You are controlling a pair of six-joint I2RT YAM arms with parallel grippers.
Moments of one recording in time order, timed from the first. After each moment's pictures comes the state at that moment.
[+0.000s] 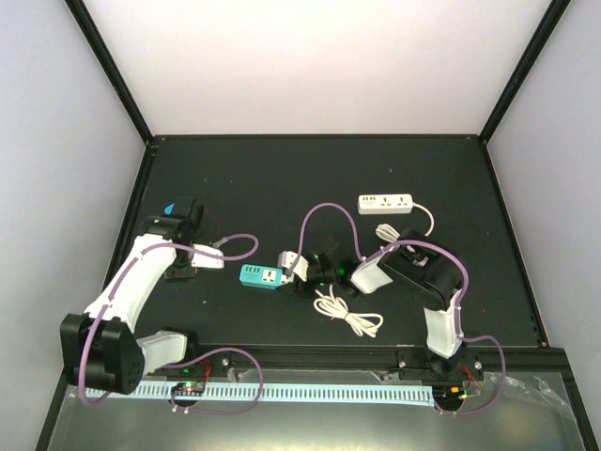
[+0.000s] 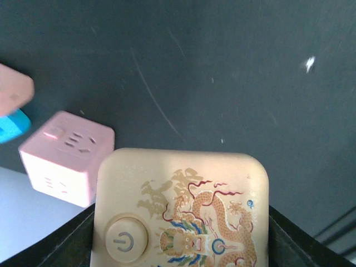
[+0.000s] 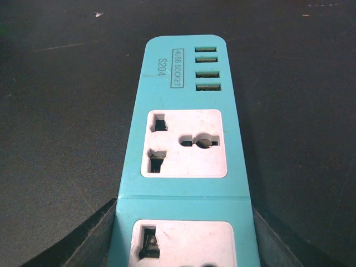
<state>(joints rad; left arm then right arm) -0.14 1.16 0.91 -1.12 -0.27 1.25 0.88 1.96 0.72 0.64 -0.49 -0.32</state>
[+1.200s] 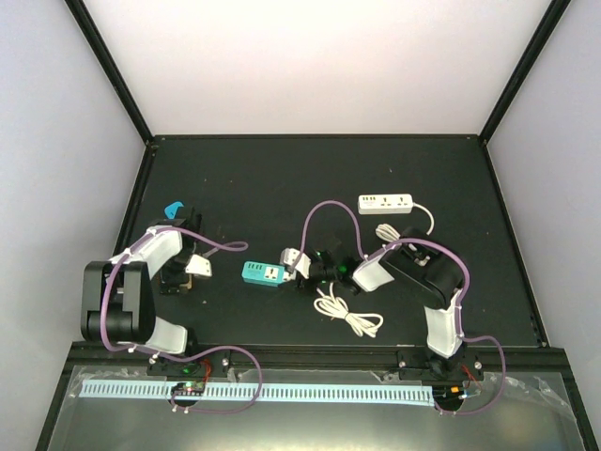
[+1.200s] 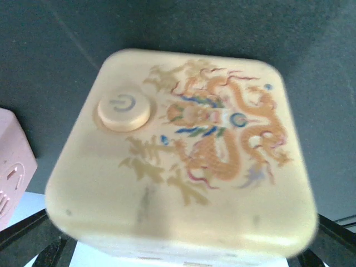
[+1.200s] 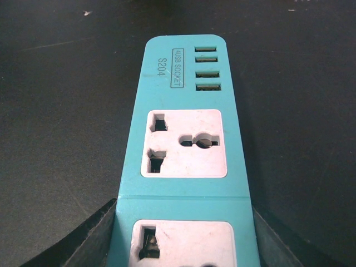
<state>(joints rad) 0.01 1.45 0.77 -0.91 -0.52 1.29 0.86 1.95 0.72 0.63 -0.50 -0.32</state>
